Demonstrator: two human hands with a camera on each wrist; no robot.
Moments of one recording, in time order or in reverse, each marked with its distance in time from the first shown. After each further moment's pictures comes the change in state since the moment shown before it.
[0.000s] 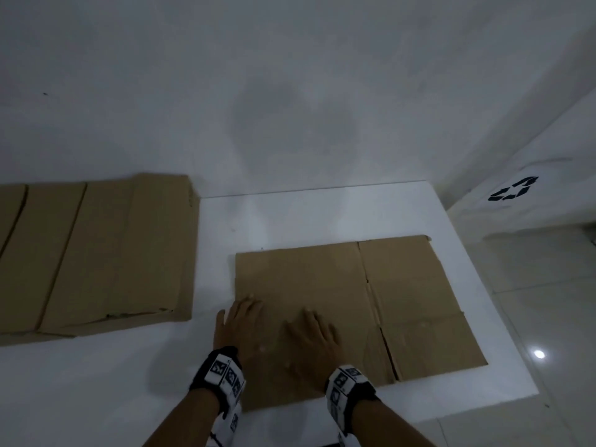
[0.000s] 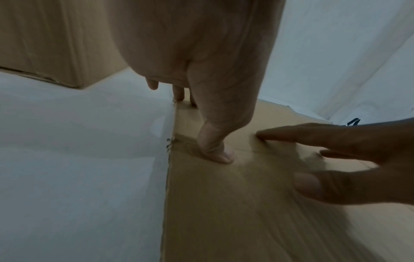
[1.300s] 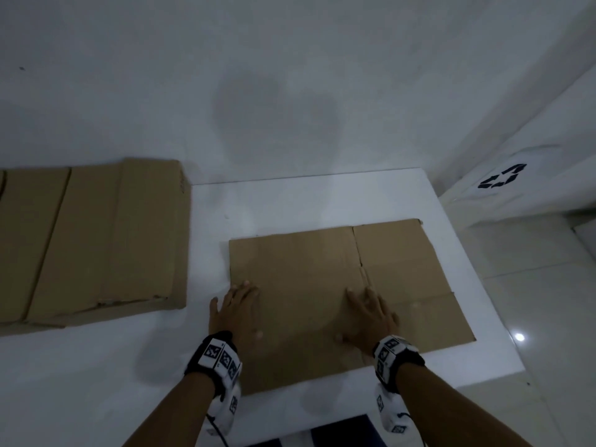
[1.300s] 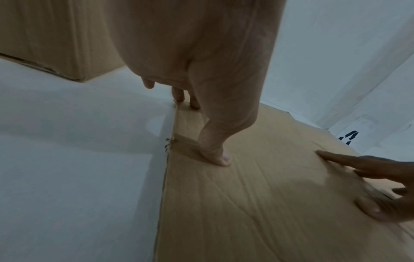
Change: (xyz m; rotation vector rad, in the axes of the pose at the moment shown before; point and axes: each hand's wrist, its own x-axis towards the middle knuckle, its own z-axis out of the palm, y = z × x) left_hand -0.003 -0.002 -0.002 -0.097 -0.061 -0.008; right_hand -0.024 0.104 -0.023 0.030 0.040 0.397
